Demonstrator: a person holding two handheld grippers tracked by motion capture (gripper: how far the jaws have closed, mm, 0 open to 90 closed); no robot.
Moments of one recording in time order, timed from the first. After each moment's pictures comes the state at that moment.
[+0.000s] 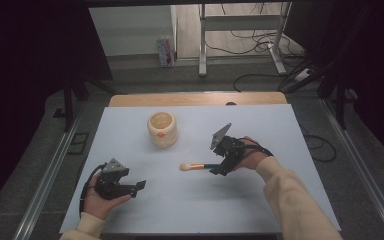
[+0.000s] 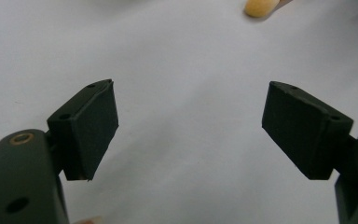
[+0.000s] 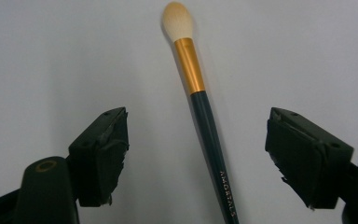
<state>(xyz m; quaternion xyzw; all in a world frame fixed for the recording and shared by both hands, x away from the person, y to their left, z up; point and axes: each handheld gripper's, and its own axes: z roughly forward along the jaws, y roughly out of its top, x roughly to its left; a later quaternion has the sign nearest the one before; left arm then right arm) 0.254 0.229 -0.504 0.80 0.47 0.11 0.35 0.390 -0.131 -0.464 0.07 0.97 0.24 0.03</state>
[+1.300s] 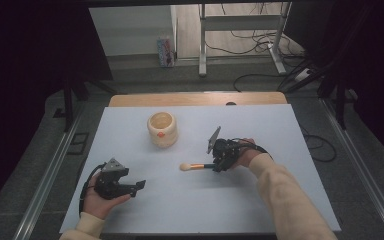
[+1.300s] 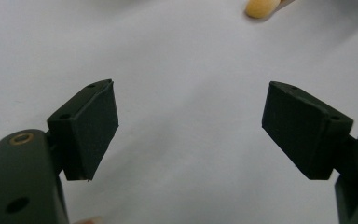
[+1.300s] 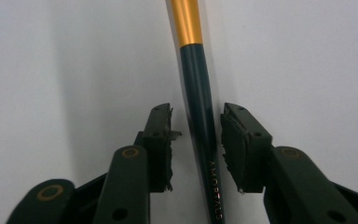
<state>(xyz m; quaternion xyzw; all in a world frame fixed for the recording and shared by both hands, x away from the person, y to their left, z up) 0.255 0.231 -0.505 0.80 0.47 0.11 0.36 0.411 -0.123 -0.498 0.04 0.99 0.14 0.00</state>
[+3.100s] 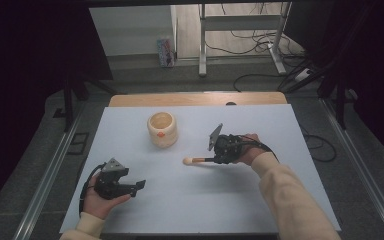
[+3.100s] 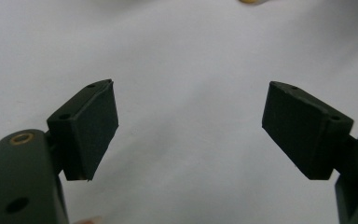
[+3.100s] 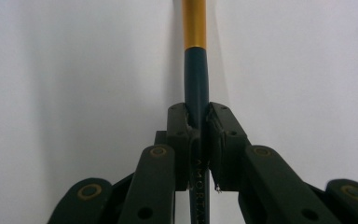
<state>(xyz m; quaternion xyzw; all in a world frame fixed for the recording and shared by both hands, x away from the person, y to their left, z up) 0.255 0.231 -0.504 0.80 0.47 0.11 0.35 0.403 -0.124 -0.465 0.02 0.99 0.15 0.06</state>
